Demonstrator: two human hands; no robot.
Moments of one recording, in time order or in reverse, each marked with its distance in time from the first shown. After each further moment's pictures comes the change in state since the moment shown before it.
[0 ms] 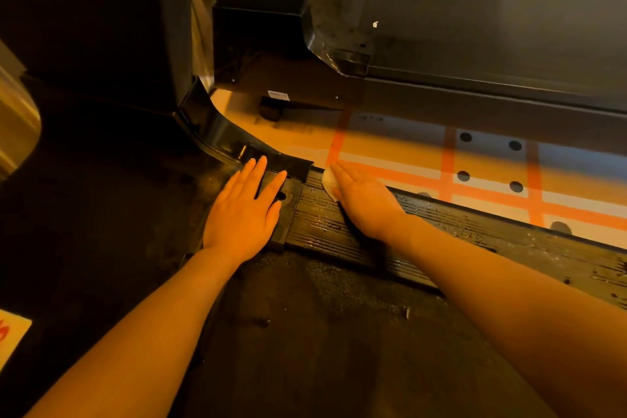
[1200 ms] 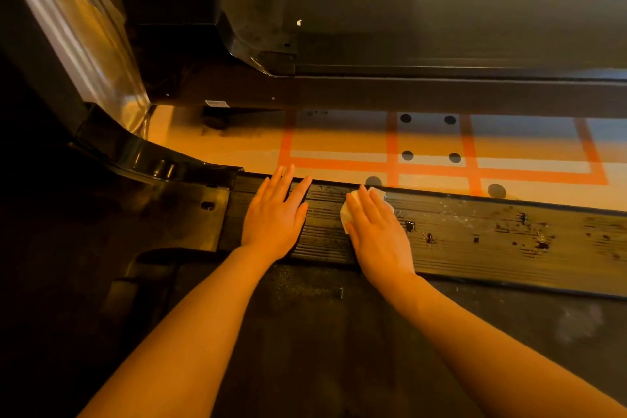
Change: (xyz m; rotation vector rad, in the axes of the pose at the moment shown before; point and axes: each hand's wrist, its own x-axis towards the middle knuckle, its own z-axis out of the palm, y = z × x) left_hand 0.041 0.143 0.010 -0.151 -0.122 0.156; right_hand -0.129 0.063 0.019 -0.011 0.131 0.316
